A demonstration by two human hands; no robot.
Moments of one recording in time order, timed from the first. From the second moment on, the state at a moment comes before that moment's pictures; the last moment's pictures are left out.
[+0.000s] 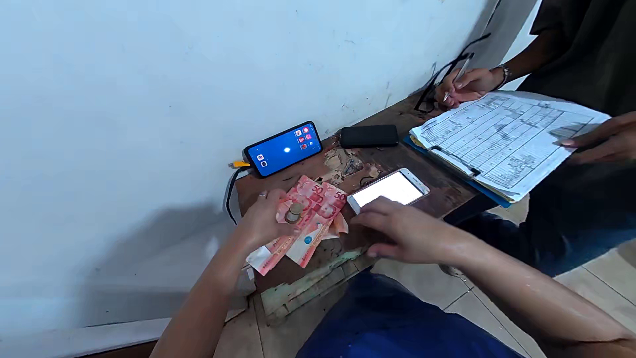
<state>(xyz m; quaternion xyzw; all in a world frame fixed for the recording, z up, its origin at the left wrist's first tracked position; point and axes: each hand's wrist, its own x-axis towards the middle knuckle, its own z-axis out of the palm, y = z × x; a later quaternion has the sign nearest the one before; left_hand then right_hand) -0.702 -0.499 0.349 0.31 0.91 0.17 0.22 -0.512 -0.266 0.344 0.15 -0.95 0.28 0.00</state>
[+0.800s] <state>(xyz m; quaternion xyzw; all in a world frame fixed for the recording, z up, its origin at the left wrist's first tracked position) -0.730 -0.523 0.358 0.43 0.83 0.36 0.03 -0.642 -0.294 0.372 0.07 -0.87 0.38 0.29</state>
